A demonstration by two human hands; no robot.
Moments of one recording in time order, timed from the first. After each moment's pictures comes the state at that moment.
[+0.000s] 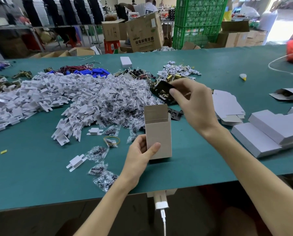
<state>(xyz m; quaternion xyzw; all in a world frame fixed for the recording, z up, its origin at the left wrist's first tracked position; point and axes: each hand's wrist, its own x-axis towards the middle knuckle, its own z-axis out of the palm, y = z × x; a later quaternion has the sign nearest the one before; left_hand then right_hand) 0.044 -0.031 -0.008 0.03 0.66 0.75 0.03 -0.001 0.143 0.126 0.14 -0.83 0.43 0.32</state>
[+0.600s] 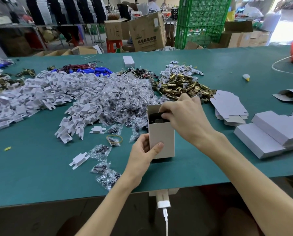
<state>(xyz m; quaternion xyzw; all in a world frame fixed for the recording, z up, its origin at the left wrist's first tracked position) 0.043 -0.031 -0.009 0.03 0.66 0.75 0.03 0.013 0.123 0.117 0.17 -0.96 0.13 0.19</state>
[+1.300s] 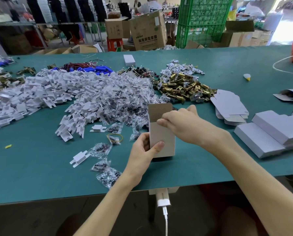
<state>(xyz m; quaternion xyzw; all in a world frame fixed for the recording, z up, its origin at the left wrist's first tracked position) 0.043 -0.030 -0.008 0.03 0.67 0.74 0.03 0.013 0.124 0.118 0.18 -0.98 0.07 -0.01</state>
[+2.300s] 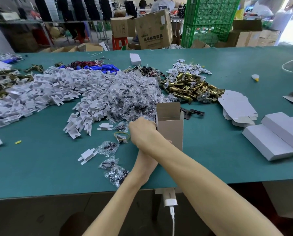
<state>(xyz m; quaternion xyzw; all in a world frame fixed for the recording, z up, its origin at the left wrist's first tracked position) 0.048 -0.029 -0.008 0.02 0.71 0.71 0.02 -0.008 -0.008 0.078 0.18 -0.98 -0.01 -0.07</state>
